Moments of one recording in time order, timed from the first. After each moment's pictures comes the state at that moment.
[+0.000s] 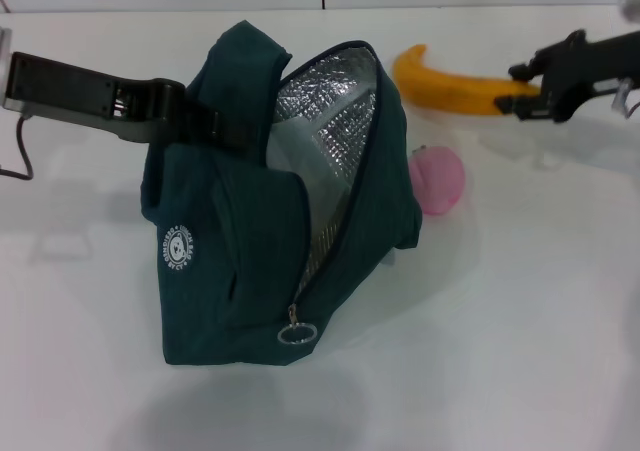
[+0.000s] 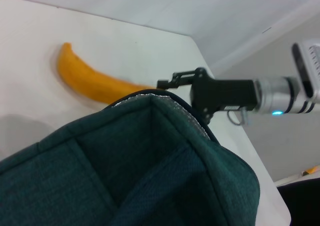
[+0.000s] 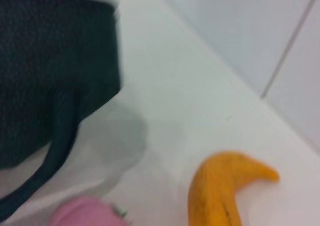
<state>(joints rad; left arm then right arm) -0.63 -2.00 0.77 1.12 2.08 1.89 -2.60 0.89 1.88 -1.02 -0.47 -2.09 -1.05 1.44</state>
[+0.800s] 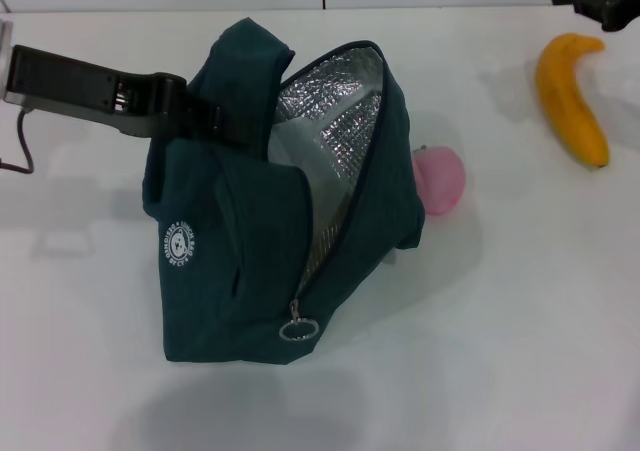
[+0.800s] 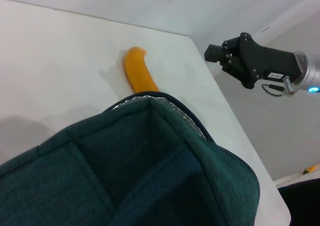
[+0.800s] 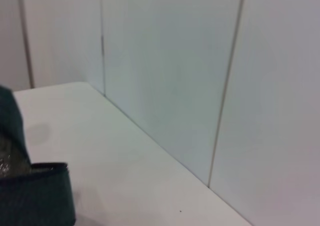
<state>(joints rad) -0.64 -2.00 0.77 1.12 2.08 1.89 -2.60 0.85 1.82 -0.80 -0.60 -2.01 -1.26 1.51</state>
